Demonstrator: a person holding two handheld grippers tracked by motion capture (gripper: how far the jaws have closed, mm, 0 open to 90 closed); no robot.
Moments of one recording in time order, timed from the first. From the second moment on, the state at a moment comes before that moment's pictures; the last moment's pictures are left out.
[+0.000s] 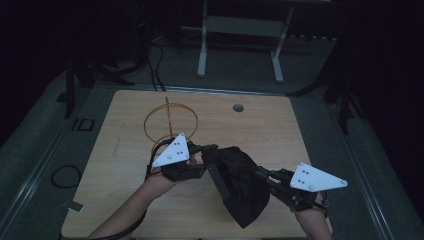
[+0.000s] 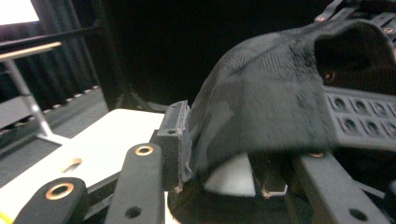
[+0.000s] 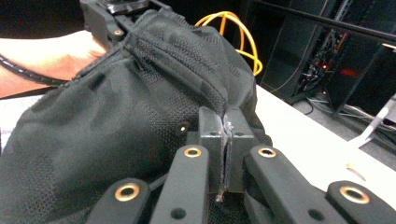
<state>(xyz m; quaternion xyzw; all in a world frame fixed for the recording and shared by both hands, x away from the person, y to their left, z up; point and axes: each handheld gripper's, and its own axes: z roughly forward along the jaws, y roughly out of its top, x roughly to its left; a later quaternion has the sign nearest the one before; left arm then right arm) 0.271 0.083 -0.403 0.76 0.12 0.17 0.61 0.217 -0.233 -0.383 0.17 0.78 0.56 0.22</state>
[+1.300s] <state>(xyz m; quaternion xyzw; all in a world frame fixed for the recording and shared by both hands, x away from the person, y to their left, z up) 0.229 0.178 -0.475 0.77 0.25 0.21 0.54 0.285 -0.215 -0.335 0.25 0.72 0.58 0.28</state>
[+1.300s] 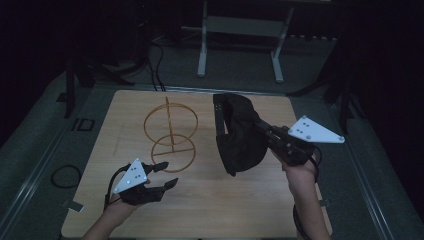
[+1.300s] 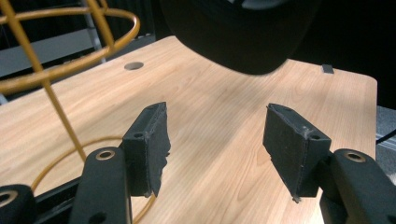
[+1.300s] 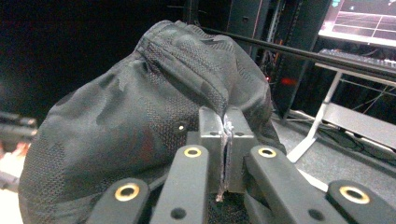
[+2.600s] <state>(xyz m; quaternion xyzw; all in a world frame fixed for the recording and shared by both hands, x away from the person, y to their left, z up) 0.213 0.200 -0.522 0.77 0.29 0.22 0.53 0.346 -0.073 -0.314 0.20 0.79 0.54 0.23</state>
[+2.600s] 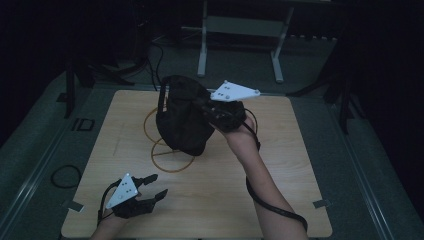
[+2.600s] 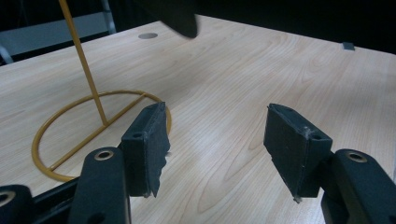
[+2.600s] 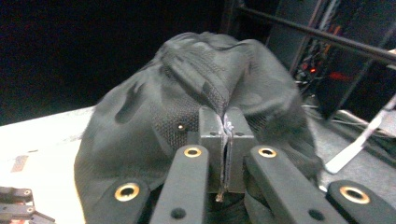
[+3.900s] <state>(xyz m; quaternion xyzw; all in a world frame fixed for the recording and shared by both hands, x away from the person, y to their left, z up) 0.214 0.198 -0.528 0.77 0.29 0.20 0.53 0.373 -0.020 -0.354 0.22 0.81 0.52 0.14</state>
